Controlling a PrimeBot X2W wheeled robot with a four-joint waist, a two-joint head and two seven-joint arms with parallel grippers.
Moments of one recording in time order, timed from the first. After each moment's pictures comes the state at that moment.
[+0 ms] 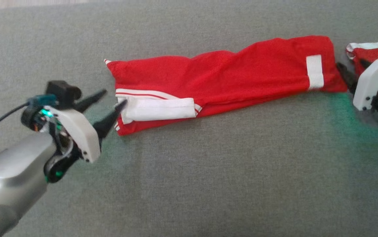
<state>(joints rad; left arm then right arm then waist) -0.86 0.64 -1.23 0.41 -1.11 -0.12 0.07 -0.94 -0.57 0.93 0.96 0.96 0.13 0.21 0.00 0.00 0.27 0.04</state>
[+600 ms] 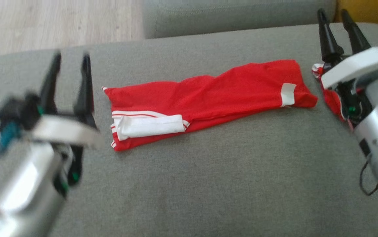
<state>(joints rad) -0.57 0.49 -0.64 0.24 -0.82 0.15 -0.26 -0.86 -0.38 0.63 0.81 0.92 0.13 -0.25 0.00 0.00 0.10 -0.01</state>
